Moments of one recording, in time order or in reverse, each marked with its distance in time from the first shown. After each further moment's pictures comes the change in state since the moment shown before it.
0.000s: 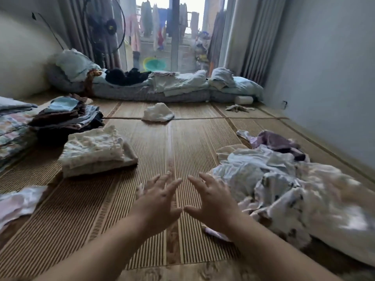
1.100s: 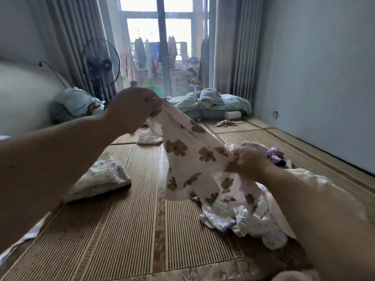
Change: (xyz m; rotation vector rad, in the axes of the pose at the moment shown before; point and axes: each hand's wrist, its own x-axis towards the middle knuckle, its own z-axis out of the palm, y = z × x) left_hand 0.045 0.092 -0.242 -0.193 0.469 0.128; right_hand -0.028 0.084 -0.168 0.227 0.153 0.199
